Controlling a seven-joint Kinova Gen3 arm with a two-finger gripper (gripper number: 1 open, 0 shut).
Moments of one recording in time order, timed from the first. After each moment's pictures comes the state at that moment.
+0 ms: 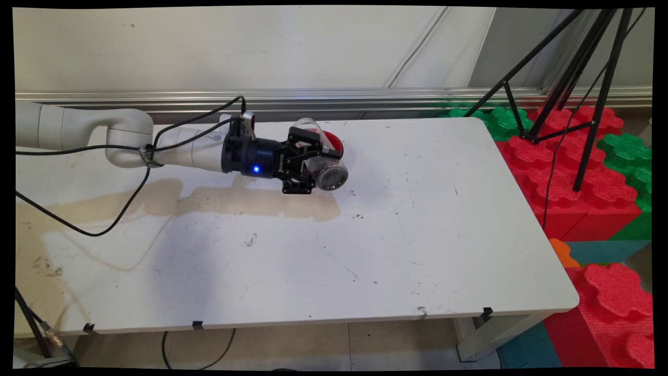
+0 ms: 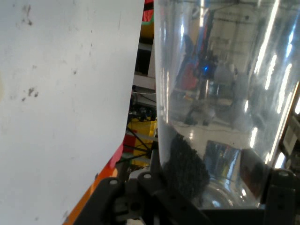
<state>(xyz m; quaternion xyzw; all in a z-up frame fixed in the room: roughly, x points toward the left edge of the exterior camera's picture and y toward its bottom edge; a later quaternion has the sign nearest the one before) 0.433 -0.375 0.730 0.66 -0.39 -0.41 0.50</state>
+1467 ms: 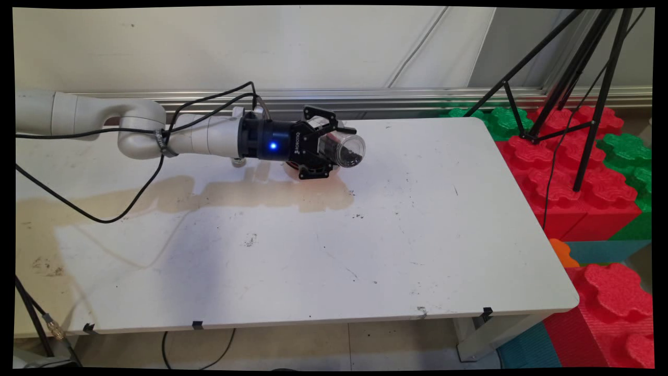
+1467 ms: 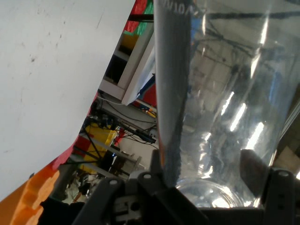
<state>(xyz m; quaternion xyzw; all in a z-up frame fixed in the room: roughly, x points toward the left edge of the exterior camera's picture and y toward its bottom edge) 0.409 -0.396 0.752 0.70 -0.27 -0.47 0.46</state>
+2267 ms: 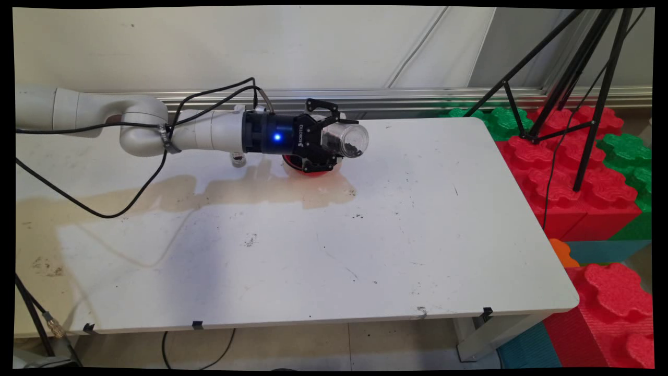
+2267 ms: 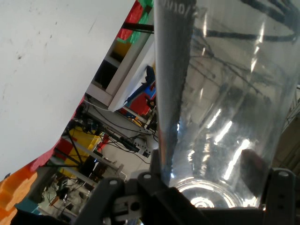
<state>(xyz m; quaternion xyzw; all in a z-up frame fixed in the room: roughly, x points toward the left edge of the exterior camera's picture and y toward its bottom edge) 0.405 -0.402 0.758 0.72 -0.22 -0.48 0.45</state>
